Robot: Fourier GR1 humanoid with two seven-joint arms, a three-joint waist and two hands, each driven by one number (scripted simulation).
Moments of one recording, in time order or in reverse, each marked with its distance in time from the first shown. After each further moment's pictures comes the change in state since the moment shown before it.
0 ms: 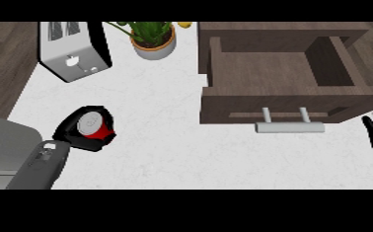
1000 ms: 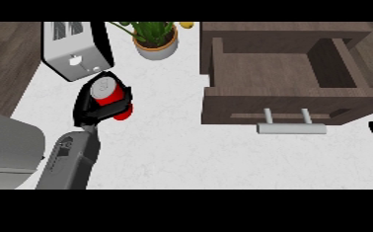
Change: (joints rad) left arm 0.082 -0.256 0.132 -0.566 0.228 0.535 0.430; right arm 0.035 0.018 -0.007 -0.033 -0.006 -0.006 -0.002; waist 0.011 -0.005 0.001
